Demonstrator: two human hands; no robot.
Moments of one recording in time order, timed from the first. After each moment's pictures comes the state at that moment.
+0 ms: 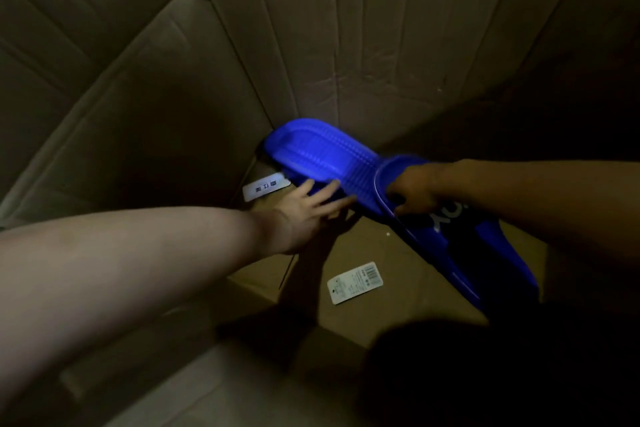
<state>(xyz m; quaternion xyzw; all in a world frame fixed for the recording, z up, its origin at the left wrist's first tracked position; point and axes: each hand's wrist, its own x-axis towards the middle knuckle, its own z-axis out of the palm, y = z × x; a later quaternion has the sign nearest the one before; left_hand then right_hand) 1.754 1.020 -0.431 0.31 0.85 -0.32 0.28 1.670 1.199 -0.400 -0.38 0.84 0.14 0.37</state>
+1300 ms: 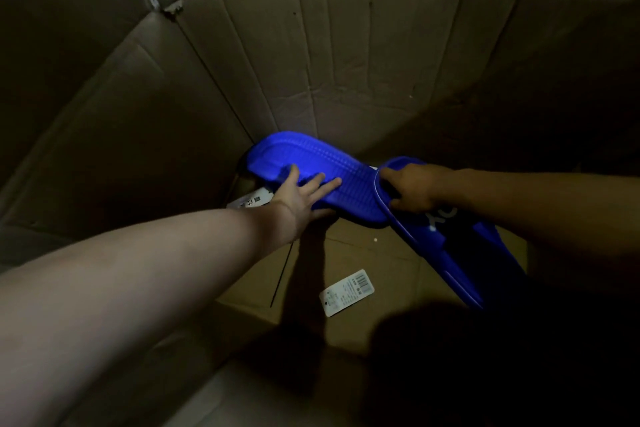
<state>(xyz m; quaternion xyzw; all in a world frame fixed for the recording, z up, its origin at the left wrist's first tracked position) 1.717 1.042 -0.425 0.26 0.80 -0.45 0.31 1.661 1.219 -0.407 -0.26 0.89 0.04 0.38</state>
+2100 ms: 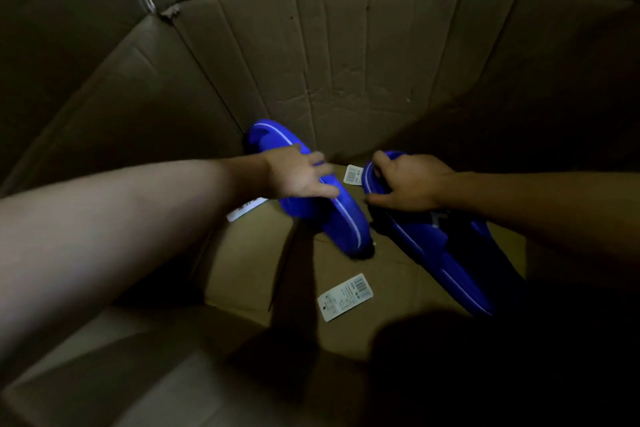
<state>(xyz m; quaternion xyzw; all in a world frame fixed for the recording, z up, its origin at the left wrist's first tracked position) 1.672 1.021 -0.387 0.43 0.80 -0.34 0.24 1.659 1.217 -0.398 -0.29 0.92 -0.01 0.26</state>
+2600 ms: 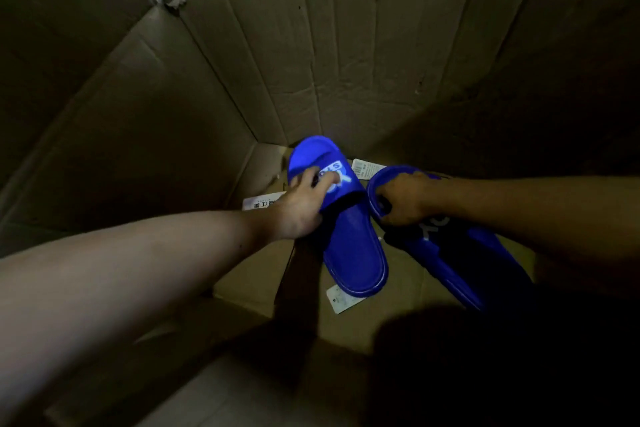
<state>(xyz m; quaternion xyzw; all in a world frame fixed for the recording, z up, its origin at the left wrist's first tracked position) 1.725 1.028 -0.434 0.06 0.96 0.09 0.24 1.672 1.203 -0.416 -0.30 0.87 0.08 0.38</state>
